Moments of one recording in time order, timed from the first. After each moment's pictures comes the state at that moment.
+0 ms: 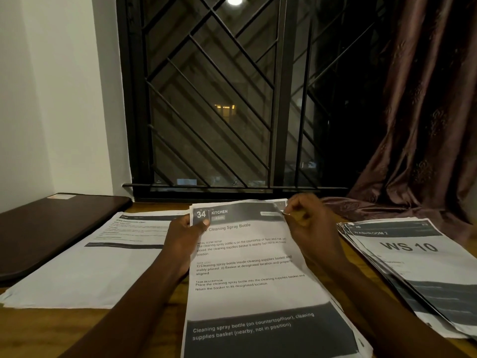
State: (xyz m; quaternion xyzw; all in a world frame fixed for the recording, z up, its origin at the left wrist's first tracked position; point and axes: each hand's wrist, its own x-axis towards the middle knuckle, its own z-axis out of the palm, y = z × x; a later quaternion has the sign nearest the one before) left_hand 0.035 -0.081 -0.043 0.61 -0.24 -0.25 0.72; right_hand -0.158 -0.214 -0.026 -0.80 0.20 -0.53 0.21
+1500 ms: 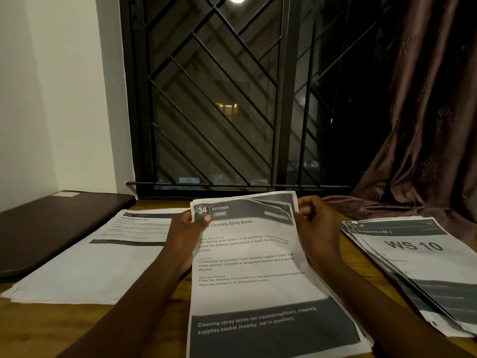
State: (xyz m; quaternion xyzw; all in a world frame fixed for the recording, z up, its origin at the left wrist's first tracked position) left_hand 0.037 -0.079 -0.042 0.58 -0.24 -0.26 0.73; right_hand -0.143 -0.215 -0.034 -0.69 0.29 -0.58 0.31
